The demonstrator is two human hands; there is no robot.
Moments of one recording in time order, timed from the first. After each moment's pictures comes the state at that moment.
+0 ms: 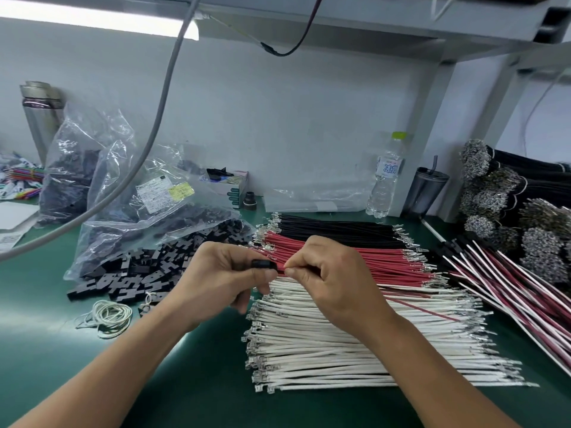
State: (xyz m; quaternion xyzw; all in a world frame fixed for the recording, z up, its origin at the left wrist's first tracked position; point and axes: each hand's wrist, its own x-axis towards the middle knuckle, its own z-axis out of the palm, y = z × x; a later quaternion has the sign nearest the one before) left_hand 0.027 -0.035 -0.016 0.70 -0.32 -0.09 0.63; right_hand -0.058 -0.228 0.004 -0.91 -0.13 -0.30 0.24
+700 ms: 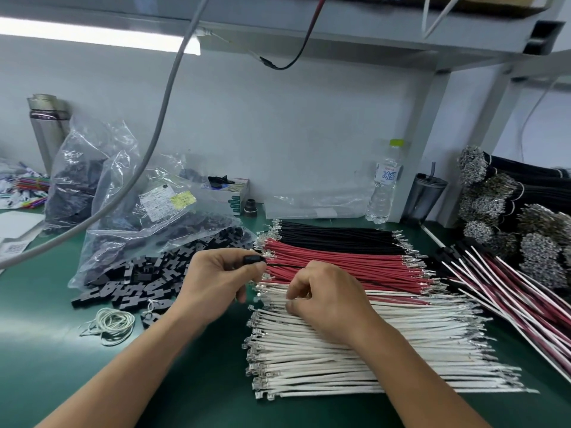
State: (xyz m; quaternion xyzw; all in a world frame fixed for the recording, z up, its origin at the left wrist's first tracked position) left_hand 0.036 -0.039 -0.026 0.71 -0.23 -0.01 0.67; right_hand -0.049 -0.225 -0.011 -0.97 0.02 -0.16 0.17
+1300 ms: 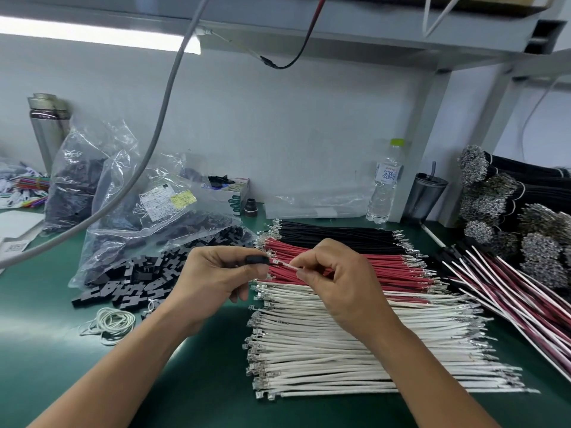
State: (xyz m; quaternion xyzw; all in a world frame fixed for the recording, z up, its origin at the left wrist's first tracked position) left_hand 0.034 -0.036 -0.018 0.65 -0.24 -0.07 0.71; right_hand -0.059 -0.237 -0.001 -0.88 -0.09 -0.29 0.37
